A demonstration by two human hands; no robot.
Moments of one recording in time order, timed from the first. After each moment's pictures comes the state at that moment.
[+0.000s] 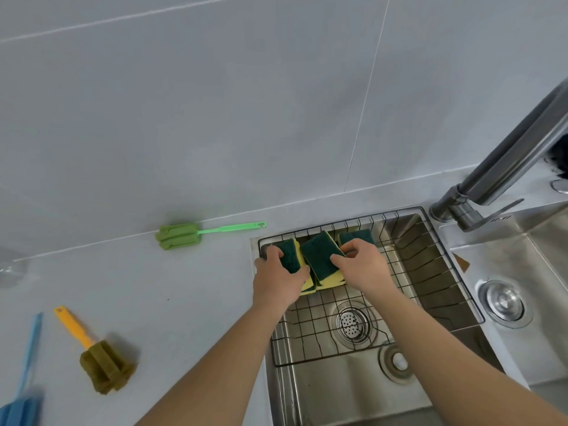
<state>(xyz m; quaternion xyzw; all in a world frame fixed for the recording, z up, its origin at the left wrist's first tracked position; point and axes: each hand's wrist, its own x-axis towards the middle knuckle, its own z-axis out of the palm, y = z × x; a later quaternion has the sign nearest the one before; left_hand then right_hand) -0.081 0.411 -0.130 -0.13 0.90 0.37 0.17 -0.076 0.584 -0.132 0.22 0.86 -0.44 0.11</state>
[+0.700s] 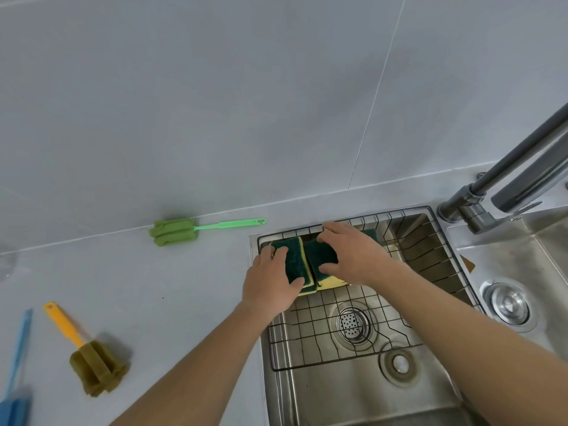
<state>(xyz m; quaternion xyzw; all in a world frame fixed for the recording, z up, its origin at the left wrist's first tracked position) -0.091 0.391 -0.151 0.07 0.97 0.18 0.14 -0.113 0.586 -0.117 -0.16 0.96 -0.18 0.15</state>
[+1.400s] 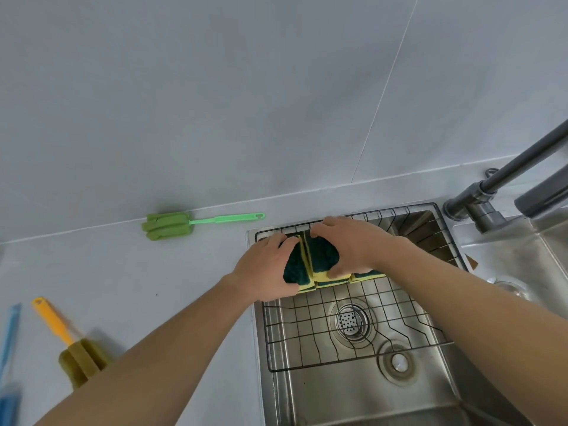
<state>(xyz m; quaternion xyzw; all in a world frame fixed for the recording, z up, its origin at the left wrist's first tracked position) -0.128 0.374 -0.159 0.28 0.94 0.11 0.15 -0.145 0.592 -0.114 -0.24 0.93 -0.09 0.24</state>
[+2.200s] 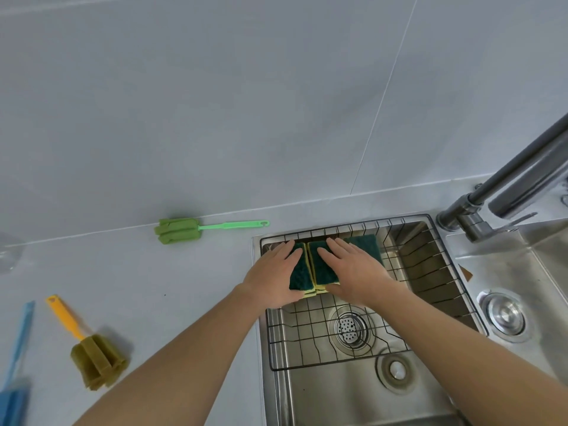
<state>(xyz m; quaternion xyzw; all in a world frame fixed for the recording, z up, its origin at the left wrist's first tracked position) -0.110 0.381 -0.153 0.27 0.94 0.09 0.19 -0.093 0.589 -0.153 -0.18 0.97 -0.05 0.18</state>
